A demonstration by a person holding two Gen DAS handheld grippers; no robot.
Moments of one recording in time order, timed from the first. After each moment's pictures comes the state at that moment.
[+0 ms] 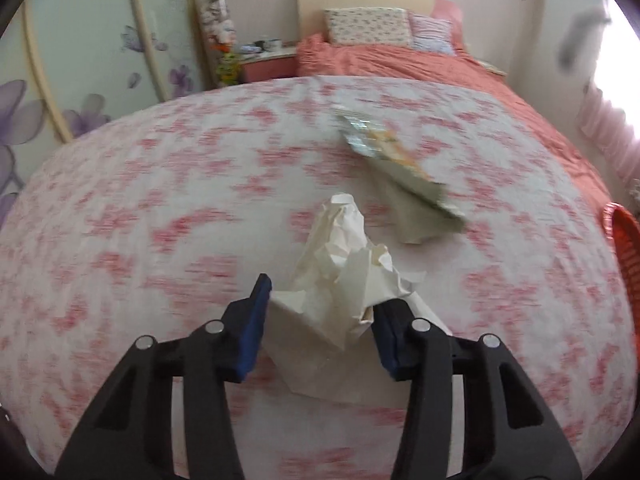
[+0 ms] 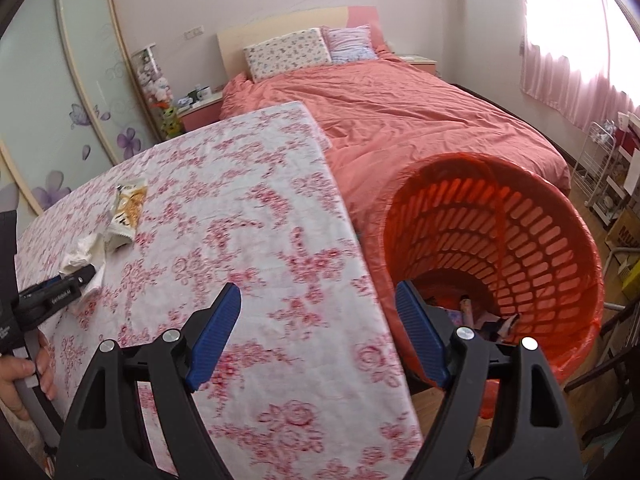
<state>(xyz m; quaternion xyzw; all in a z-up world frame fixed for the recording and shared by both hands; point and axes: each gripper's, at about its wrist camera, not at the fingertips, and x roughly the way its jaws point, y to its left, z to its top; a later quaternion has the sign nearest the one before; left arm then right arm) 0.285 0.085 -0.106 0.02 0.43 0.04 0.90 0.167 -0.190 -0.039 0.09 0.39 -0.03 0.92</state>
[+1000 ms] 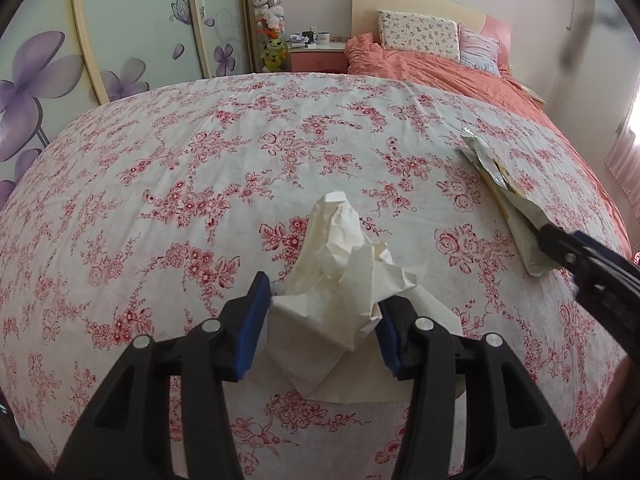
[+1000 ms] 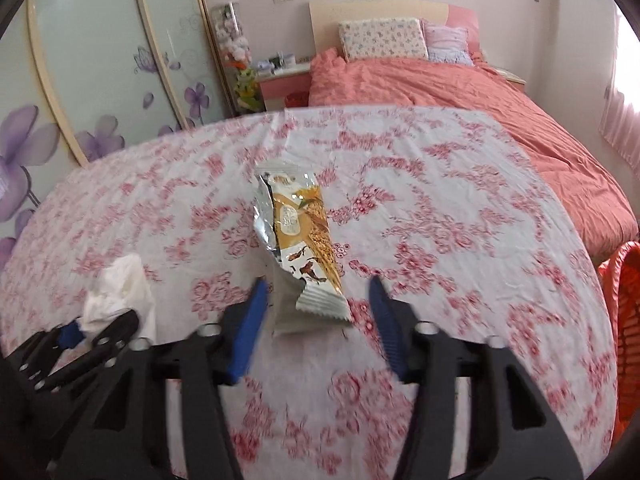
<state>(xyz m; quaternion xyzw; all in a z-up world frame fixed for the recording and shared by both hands) 0.291 0.164 -0.107 -0.04 0.44 0.09 0.89 0.292 0.003 -0.056 0.03 0.43 0.08 0.90</state>
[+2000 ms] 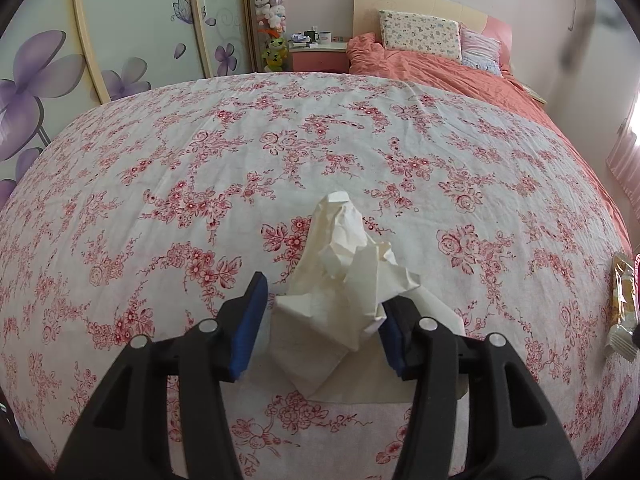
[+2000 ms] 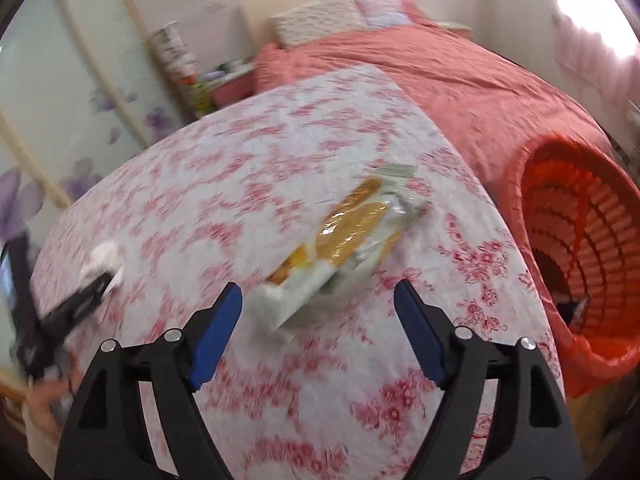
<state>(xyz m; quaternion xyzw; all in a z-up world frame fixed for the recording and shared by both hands) 0.291 0.164 -0.107 -0.04 0.44 0.09 0.89 0.221 -0.122 -0.050 0.16 0.45 -0.02 0.88</state>
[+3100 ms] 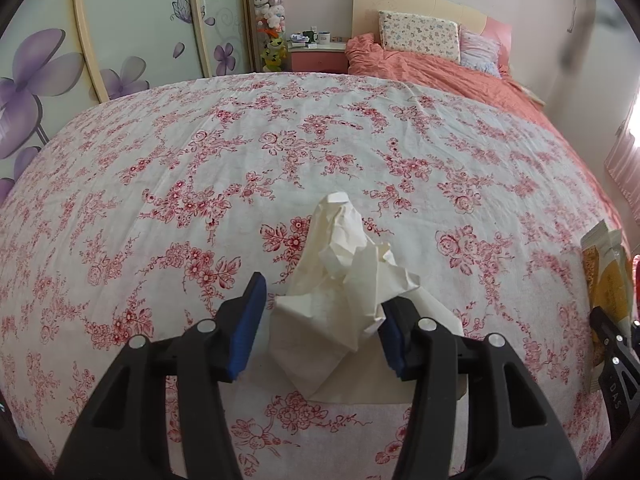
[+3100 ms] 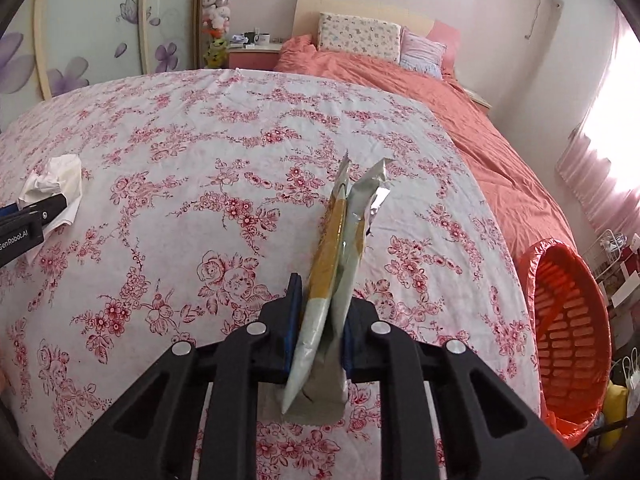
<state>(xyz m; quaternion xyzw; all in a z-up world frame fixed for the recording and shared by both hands) 0.290 0.167 -0.106 -0.05 0.44 0.08 0.90 0.237 -0.044 -0.066 -0.08 0.42 0.01 0.90</state>
